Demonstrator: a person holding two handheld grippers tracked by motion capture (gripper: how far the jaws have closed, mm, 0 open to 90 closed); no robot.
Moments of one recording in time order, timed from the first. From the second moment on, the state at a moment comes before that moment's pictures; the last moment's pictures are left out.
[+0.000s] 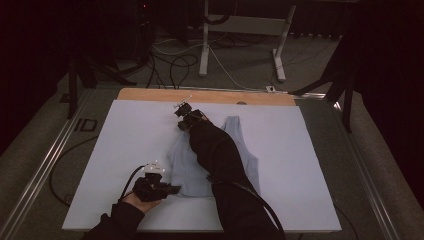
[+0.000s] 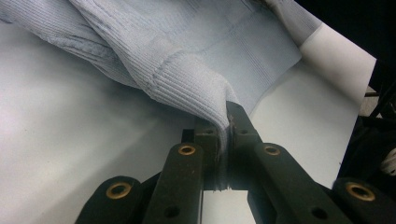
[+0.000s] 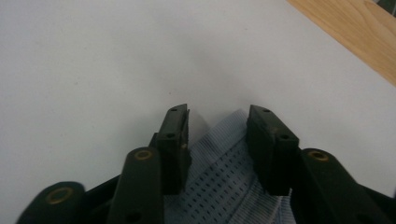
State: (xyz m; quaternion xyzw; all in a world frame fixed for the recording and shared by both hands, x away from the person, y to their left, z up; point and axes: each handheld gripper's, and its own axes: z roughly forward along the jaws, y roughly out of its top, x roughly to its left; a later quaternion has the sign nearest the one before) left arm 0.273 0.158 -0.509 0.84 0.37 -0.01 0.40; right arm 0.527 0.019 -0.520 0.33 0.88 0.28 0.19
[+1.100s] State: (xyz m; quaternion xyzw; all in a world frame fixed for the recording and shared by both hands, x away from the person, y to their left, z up) left arm 0.270 0.156 -0.502 0.84 0.36 0.00 0.41; right arm 0.516 -0.001 -0.466 0.31 0.87 0.31 0.22
